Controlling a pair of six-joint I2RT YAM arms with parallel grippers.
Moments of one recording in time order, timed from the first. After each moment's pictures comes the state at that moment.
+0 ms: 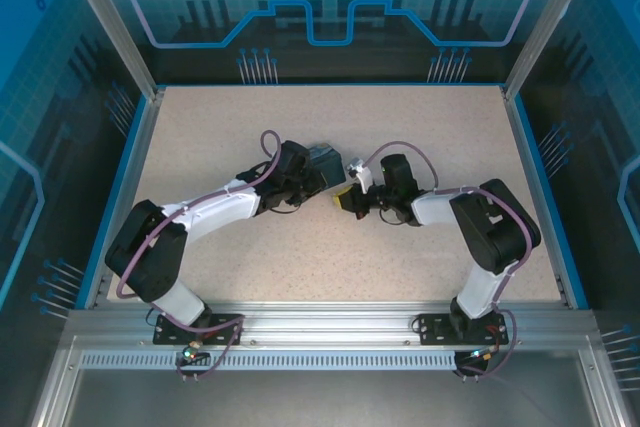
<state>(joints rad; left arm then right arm) -0.59 1.59 1.00 -0.21 0.08 -1.11 0.44 1.76 0.73 0.41 -0.72 0.04</state>
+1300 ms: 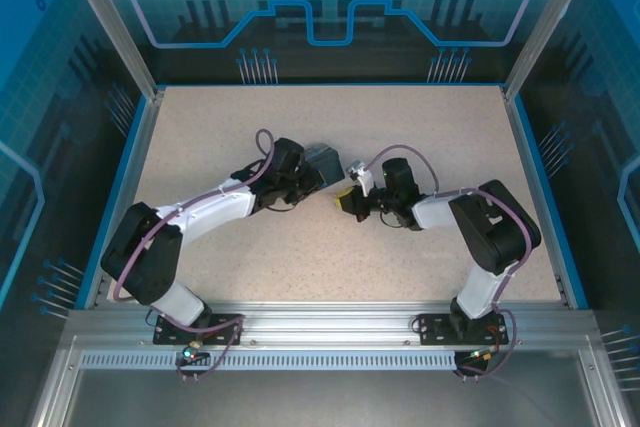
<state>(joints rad) -0.56 1.57 1.00 -0.21 0.14 -1.13 0.45 1.75 0.68 0.48 -0.69 0.03</state>
